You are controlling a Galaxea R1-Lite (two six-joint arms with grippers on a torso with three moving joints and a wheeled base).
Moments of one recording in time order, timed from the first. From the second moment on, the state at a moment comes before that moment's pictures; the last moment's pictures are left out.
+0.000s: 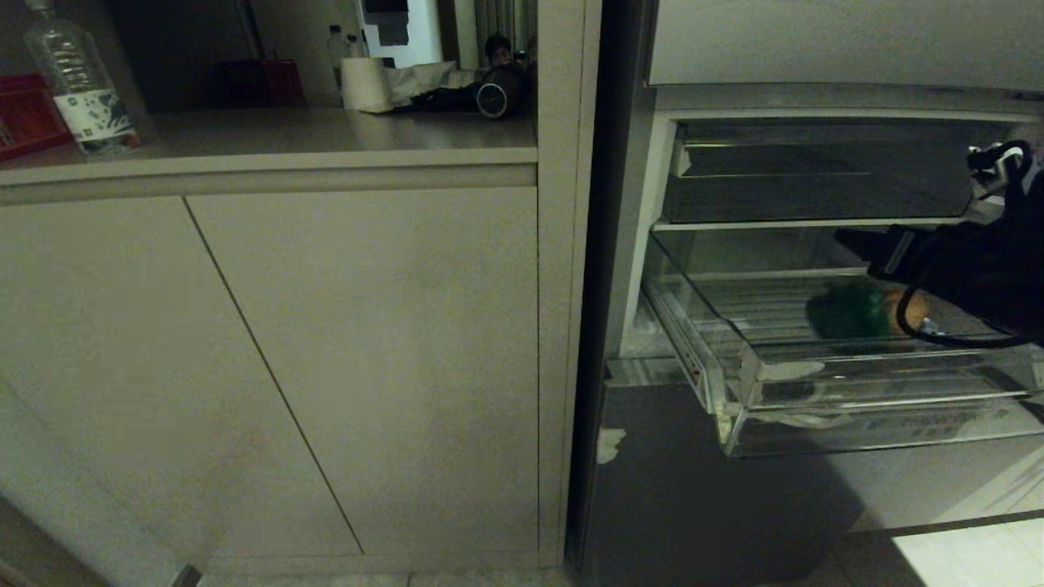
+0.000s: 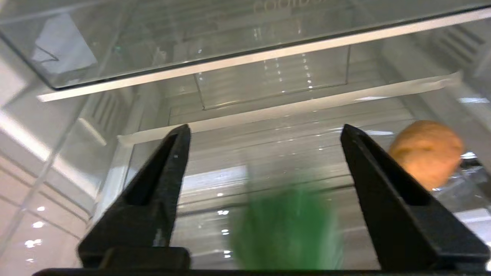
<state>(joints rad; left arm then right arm) 0.00 0.00 0.00 0.00 0.00 -0.01 -0.05 1.65 -0.96 -0.63 -0.01 0.16</state>
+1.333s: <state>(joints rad) 0.00 0.00 0.00 0.00 0.00 -0.01 -0.06 1.08 -0.47 -0.32 -0.06 0.15</state>
